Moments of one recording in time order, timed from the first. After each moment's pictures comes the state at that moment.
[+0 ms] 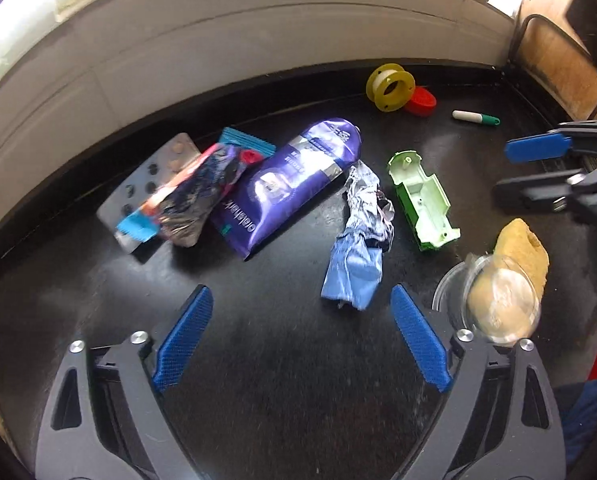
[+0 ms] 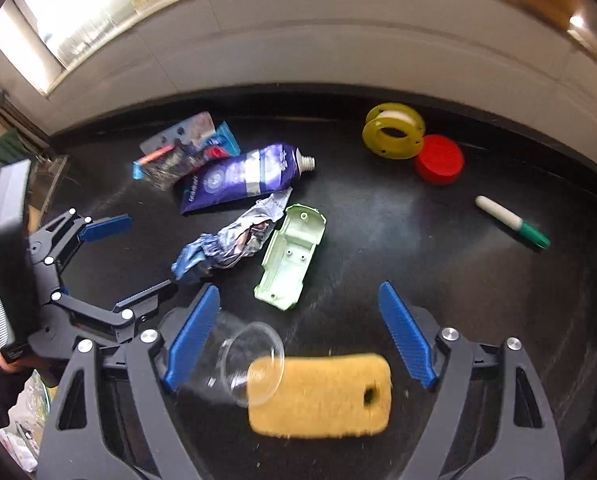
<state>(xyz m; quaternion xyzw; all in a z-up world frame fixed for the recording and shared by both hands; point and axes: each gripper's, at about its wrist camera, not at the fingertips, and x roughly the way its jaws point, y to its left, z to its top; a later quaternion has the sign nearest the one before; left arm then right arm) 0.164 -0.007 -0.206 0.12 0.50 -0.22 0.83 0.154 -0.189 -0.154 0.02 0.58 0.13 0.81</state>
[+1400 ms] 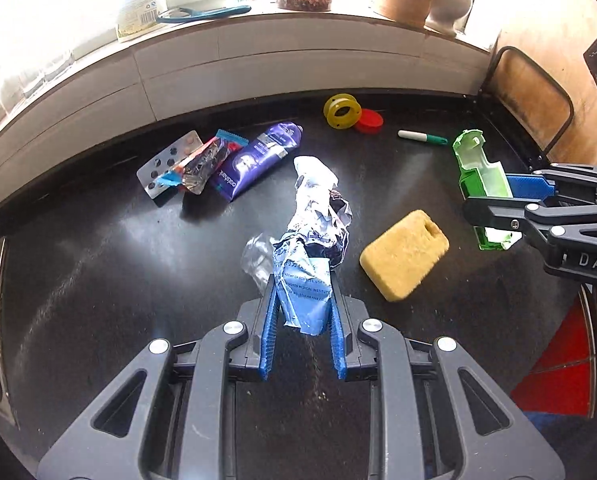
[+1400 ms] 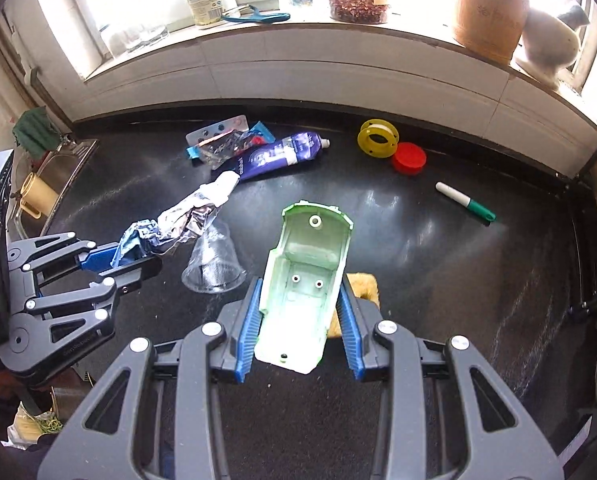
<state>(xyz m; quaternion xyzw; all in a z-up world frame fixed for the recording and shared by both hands) 0.044 -0.022 -0.119 0.07 0.50 -0.17 0.85 0.047 -0.203 -0.075 0.00 0.52 0.14 0.84</state>
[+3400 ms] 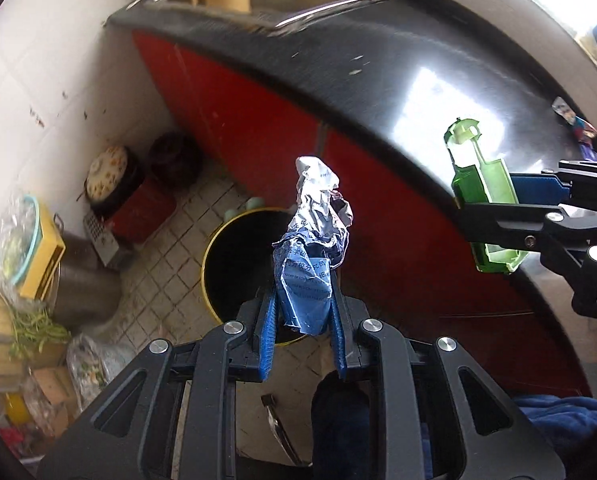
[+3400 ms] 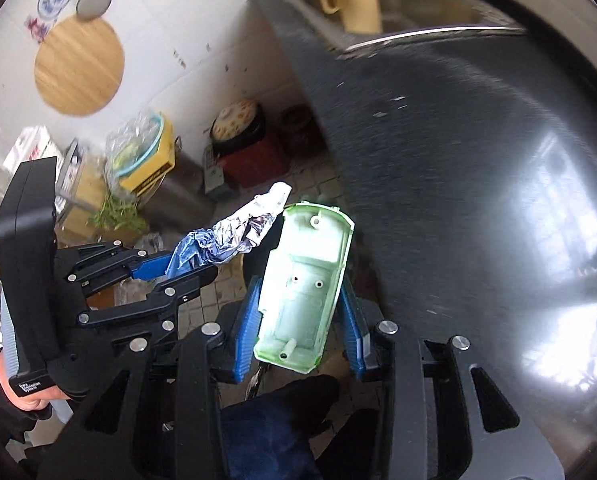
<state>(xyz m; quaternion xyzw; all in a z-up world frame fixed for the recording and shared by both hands) -0.272 0.330 -0.202 -0.19 0.55 0.27 0.77 -0.150 0.263 -0.177 -0.23 0.54 0.55 0.60</state>
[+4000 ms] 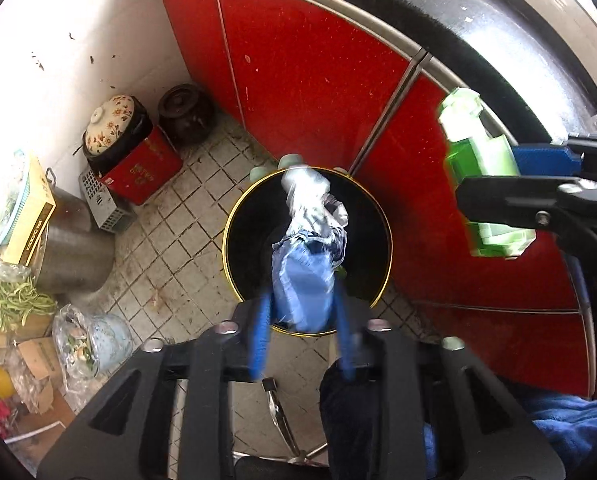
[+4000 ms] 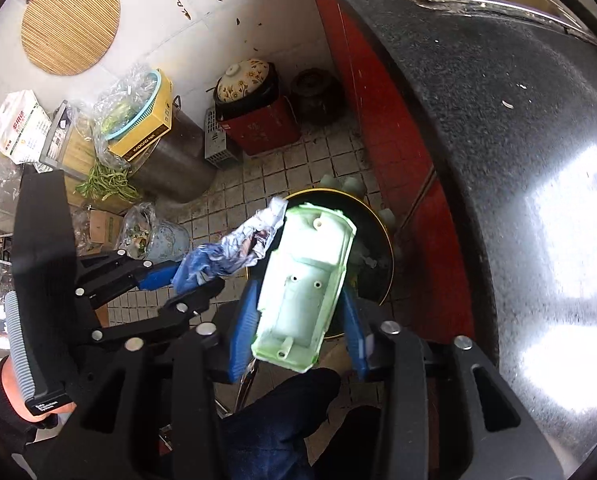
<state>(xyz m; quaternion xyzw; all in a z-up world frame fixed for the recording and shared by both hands) -0.312 0.390 -0.279 -0.24 0.58 0.27 0.73 -0.195 0.340 -0.237 -0.29 0.55 0.55 0.56</state>
